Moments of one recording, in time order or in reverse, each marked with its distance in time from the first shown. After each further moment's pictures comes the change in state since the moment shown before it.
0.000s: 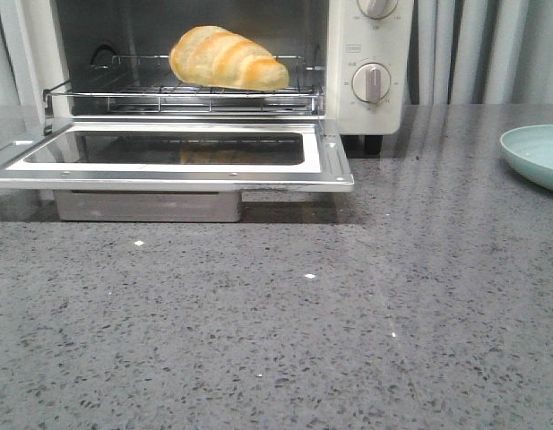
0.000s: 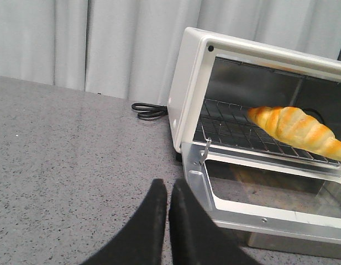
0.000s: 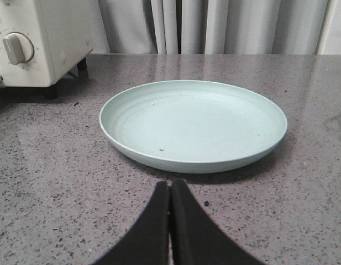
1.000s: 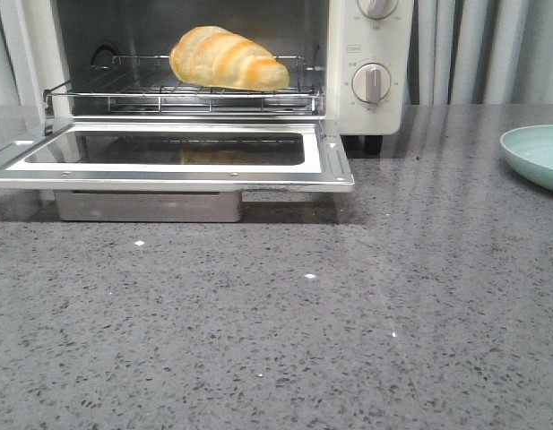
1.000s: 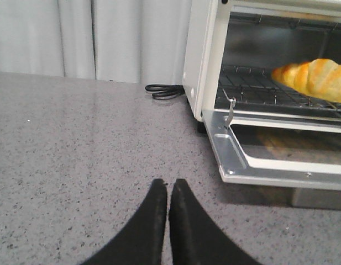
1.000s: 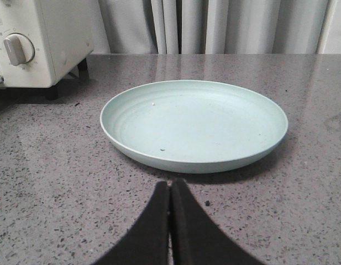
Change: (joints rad) left arm 0.000 0.000 0.229 0.118 -0.220 0.000; right arm 0.000 0.000 0.000 0.005 0.000 0.000
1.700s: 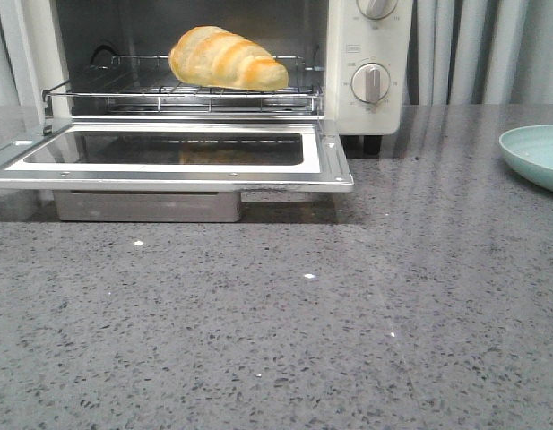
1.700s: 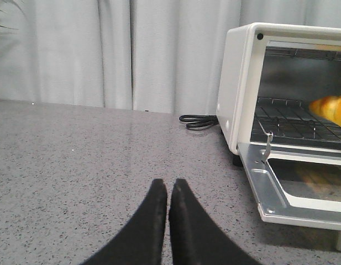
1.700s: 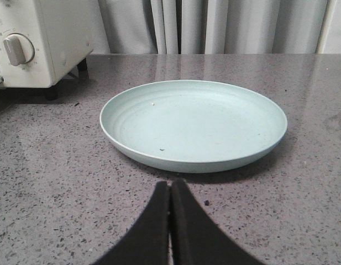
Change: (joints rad) left arm 0.118 0.000 0.000 -0.138 -0.090 0.159; right arm 0.000 0.000 0.000 0.000 0.000 0.000
